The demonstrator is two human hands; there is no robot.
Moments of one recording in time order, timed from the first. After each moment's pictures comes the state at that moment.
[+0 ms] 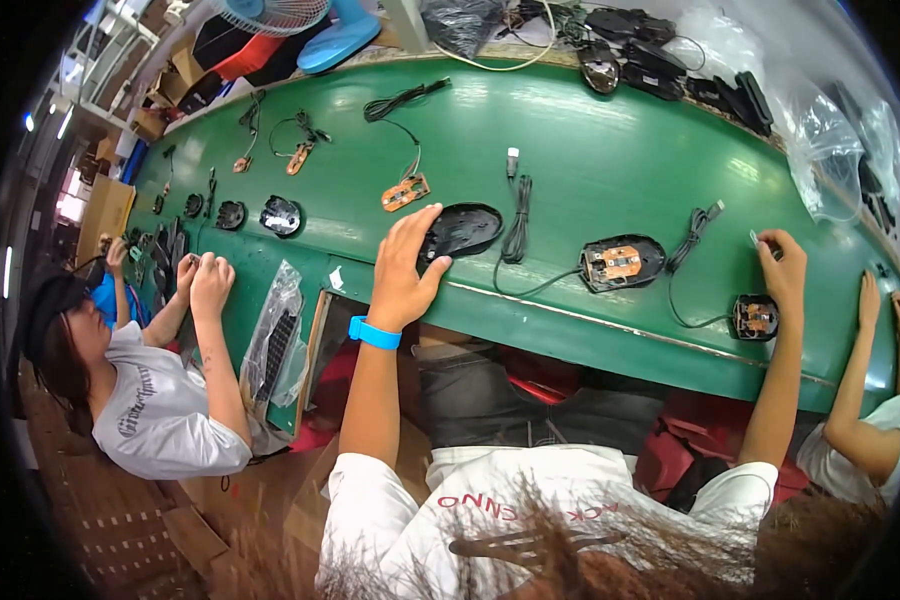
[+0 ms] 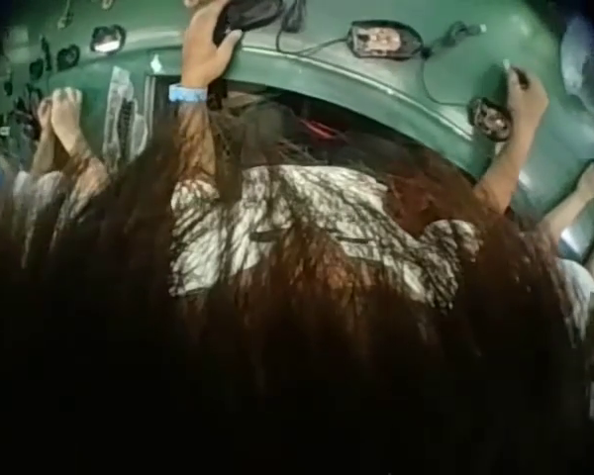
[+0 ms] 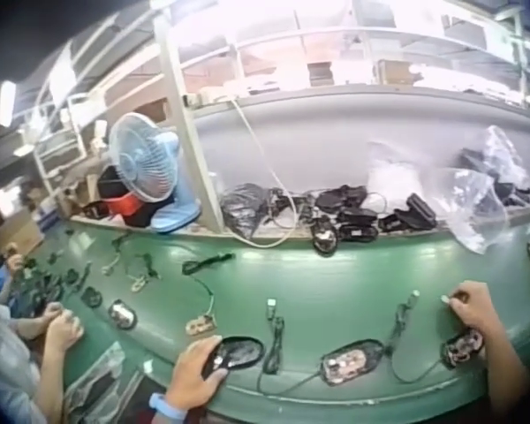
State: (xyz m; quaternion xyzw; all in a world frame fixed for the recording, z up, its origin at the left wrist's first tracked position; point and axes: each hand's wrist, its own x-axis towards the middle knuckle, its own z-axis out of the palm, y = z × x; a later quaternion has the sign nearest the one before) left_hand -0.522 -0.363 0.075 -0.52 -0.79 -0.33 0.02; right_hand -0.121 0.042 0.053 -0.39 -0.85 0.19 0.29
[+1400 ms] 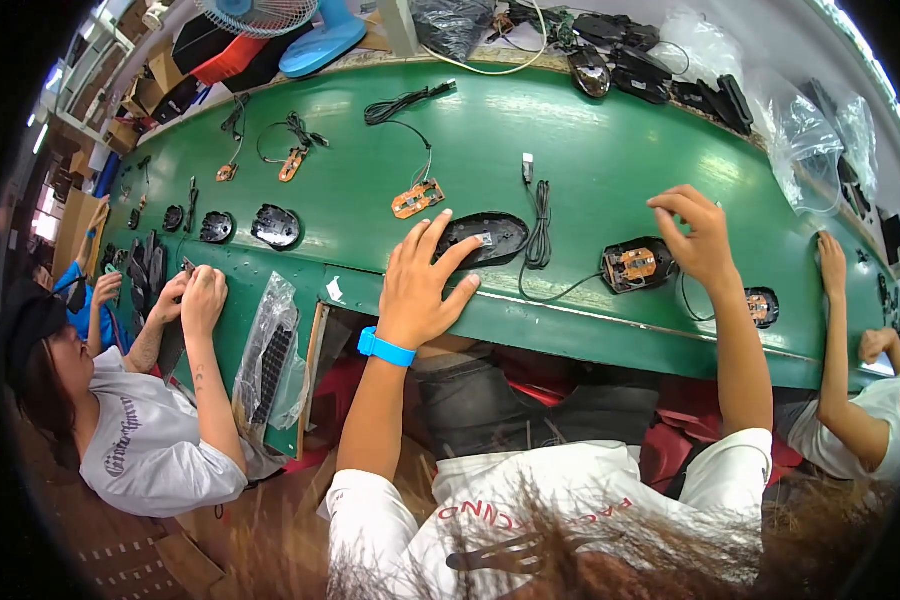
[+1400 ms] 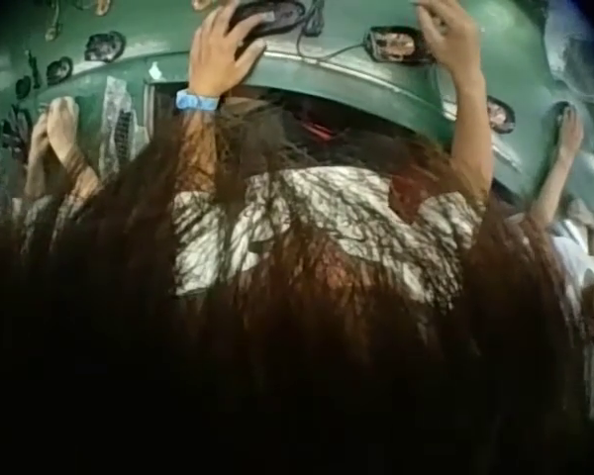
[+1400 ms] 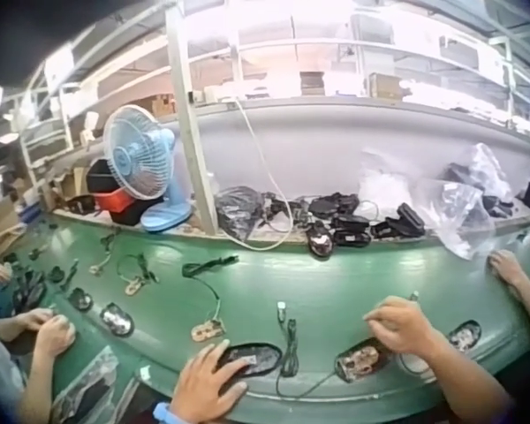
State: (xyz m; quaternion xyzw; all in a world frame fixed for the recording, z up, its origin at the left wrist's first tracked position) left_hand -0.518 -0.371 0.083 -0.59 -0.78 -0.22 0.07; right_hand -0.272 -0.079 0.112 -0.15 -0.90 0.24 0.33
